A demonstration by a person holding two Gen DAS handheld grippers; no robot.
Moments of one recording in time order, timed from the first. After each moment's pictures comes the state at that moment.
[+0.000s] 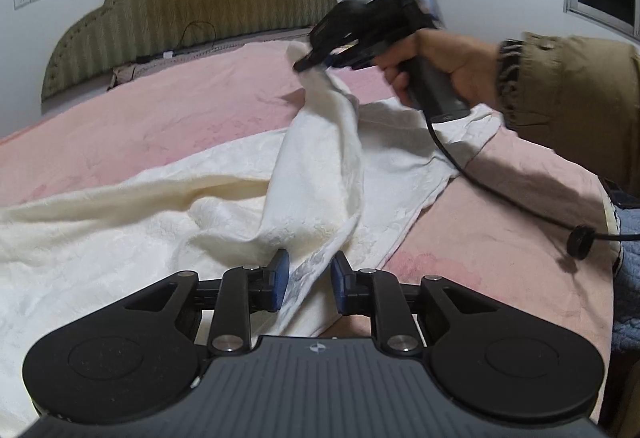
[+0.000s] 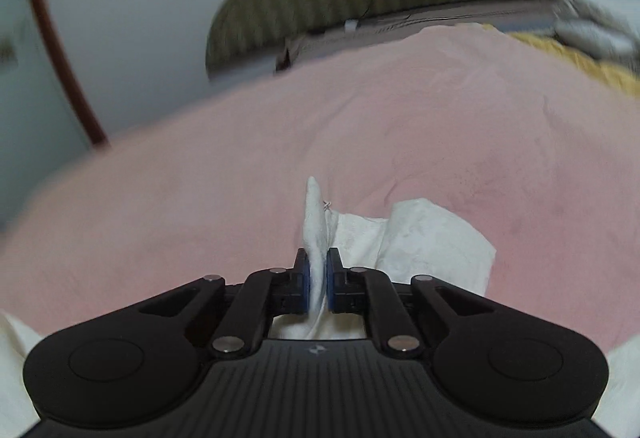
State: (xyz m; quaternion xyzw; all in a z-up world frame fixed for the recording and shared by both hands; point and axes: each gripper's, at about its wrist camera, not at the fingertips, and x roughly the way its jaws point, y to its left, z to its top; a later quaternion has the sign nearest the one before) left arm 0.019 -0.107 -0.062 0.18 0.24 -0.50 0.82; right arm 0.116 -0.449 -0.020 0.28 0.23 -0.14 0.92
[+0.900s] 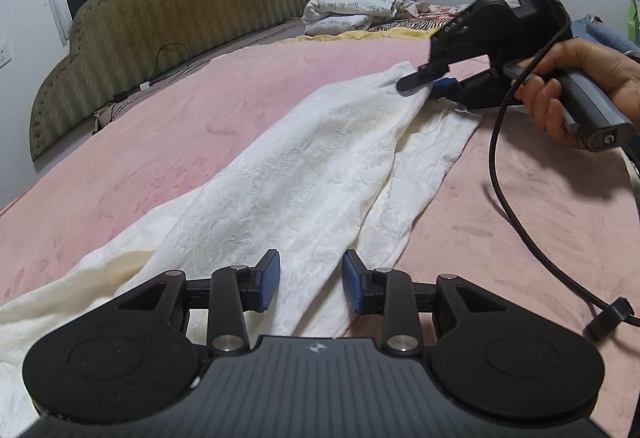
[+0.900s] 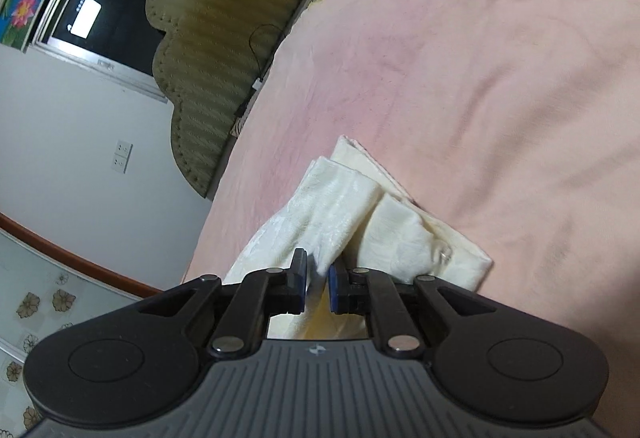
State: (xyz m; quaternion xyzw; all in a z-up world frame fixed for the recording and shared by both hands) left arm -0.008 -0.195 -0.070 0.28 0.20 -0.49 0.80; right arm -0.076 -0.517 -0.079 0.56 0.14 -0.16 0.80
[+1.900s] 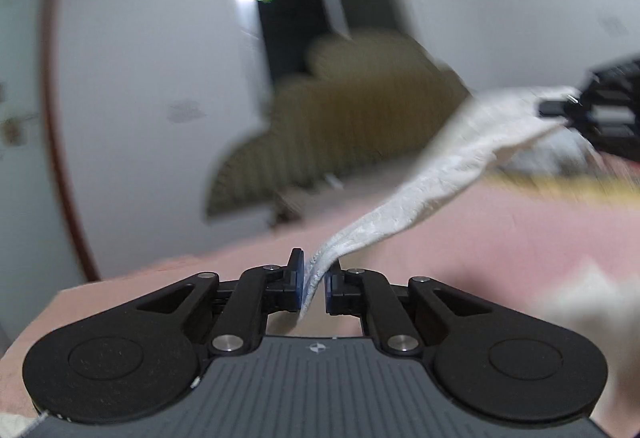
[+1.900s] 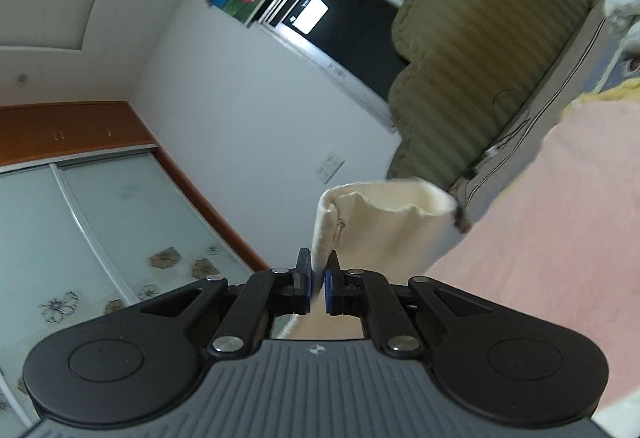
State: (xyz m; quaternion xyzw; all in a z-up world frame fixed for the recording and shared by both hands) left arm 0.036 -0.153 0.036 0.17 0.08 -0.30 0.93; right arm -0.006 -0.495 0.071 0.42 -0.01 0.03 0.91
